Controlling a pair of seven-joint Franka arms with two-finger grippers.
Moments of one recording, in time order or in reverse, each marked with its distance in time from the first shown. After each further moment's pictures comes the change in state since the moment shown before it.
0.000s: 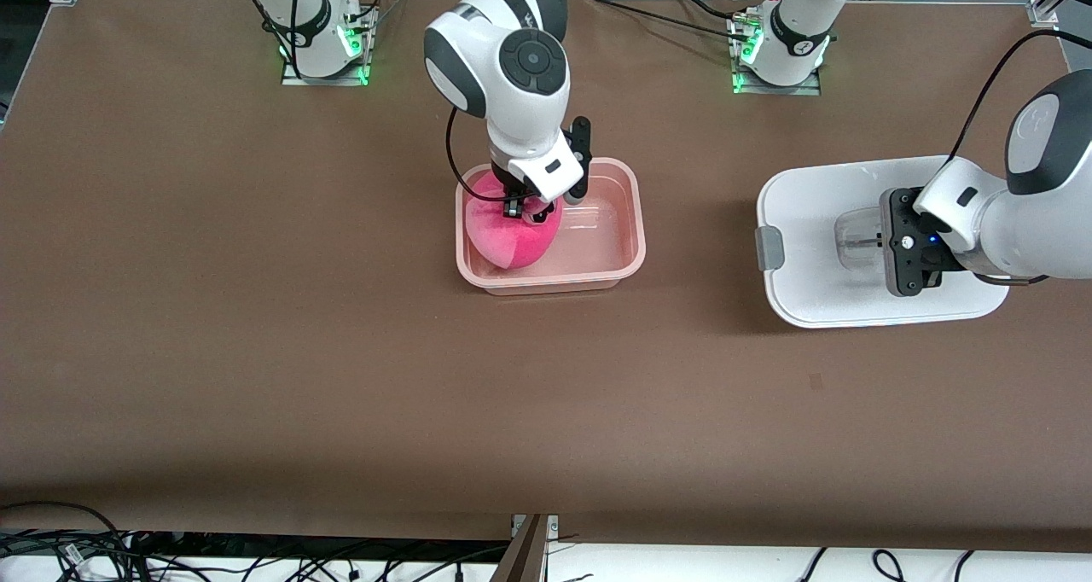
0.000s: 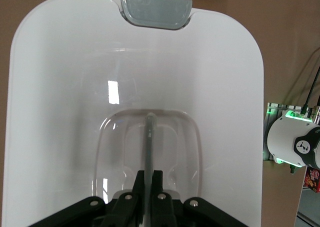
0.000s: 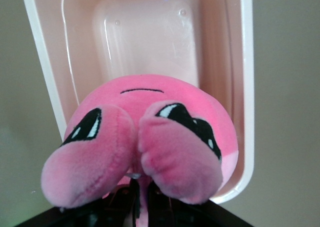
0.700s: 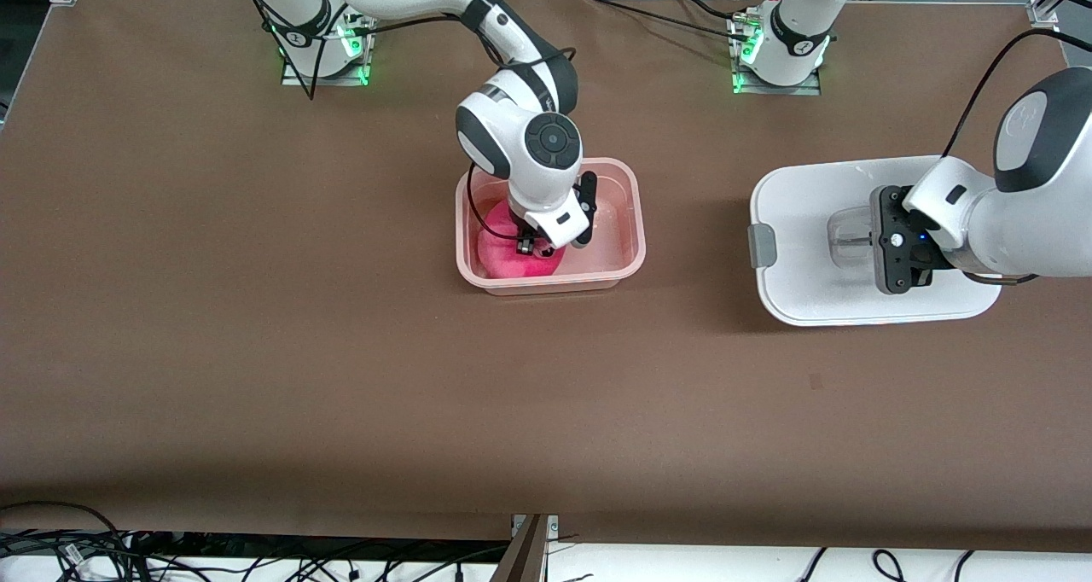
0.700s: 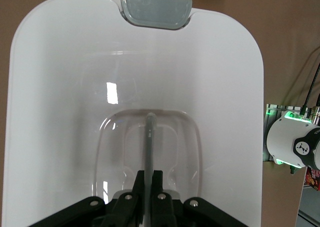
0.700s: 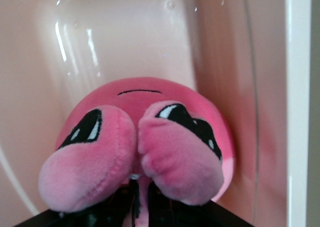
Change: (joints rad) left arm -0.013 0.000 -0.013 0.000 0.000 -0.001 -0.004; right arm 0.004 0.180 -0.002 0.001 -0.003 0.202 0.069
